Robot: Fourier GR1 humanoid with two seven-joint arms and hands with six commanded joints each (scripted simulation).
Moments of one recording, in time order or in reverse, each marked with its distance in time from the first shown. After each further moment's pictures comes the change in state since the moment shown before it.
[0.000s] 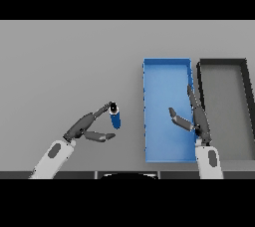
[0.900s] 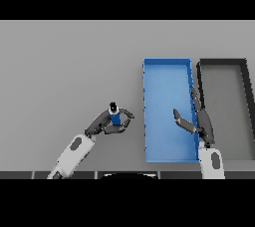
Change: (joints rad) left arm -0.104 -0.255 0.007 0.252 0.012 0.037 -0.104; right arm 0.032 -0.019 -0.017 -0.007 -0.012 0.011 -0.036
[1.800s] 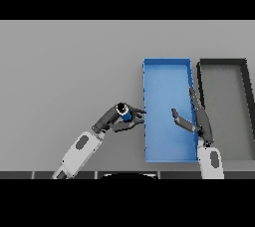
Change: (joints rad) left arm -0.048 -0.066 -0.005 -0.213 -0.046 0.004 -0.013; right arm -0.017 0.003 0.005 0.017 0.012 -0.002 0.017
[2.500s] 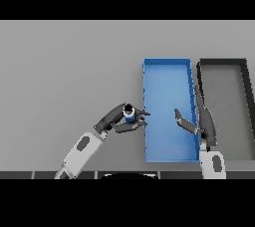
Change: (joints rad) left arm 0.003 -0.036 0.016 -0.052 -0.057 -0.071 0.081; right arm 0.042 -0.021 0.006 -0.114 0.065 -0.055 0.014
